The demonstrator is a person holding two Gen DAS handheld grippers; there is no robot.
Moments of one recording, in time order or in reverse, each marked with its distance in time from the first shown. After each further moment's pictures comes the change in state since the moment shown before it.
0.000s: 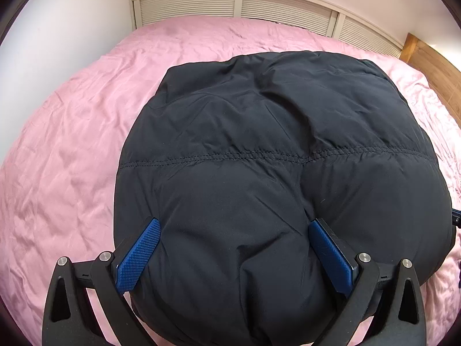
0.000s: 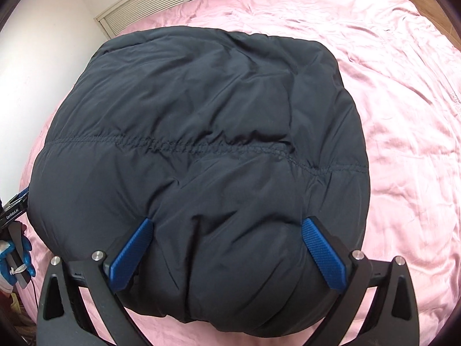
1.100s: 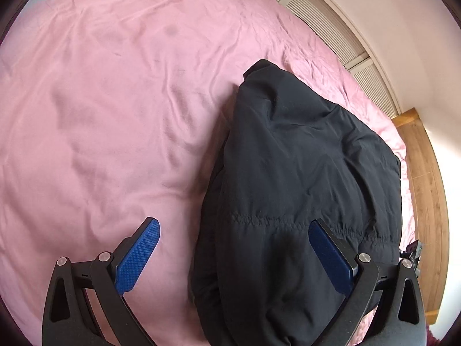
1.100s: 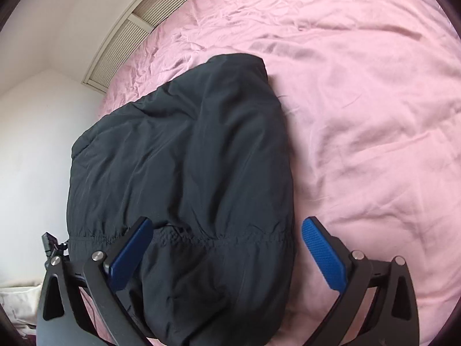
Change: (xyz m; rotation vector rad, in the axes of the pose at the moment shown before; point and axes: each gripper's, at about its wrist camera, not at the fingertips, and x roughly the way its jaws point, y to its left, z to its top) left arm 0.044 0.165 0.044 -0.395 0.183 -0.359; right arm 0.014 -0.171 0.054 0.347 0.032 0.295
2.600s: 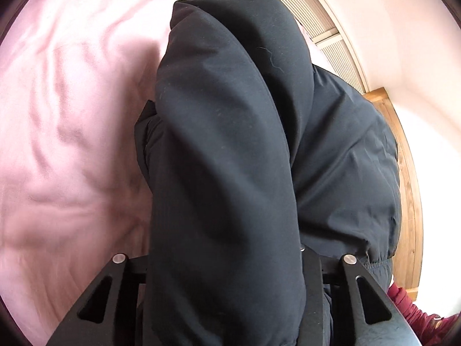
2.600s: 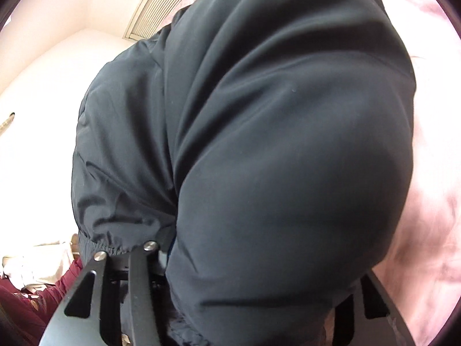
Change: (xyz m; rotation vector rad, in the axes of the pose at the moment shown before) left arm 0.074 -0.081 -0.012 0.074 0.112 -0.198; right arm 0.119 0.058 0.013 -0.163 0.231 0.215
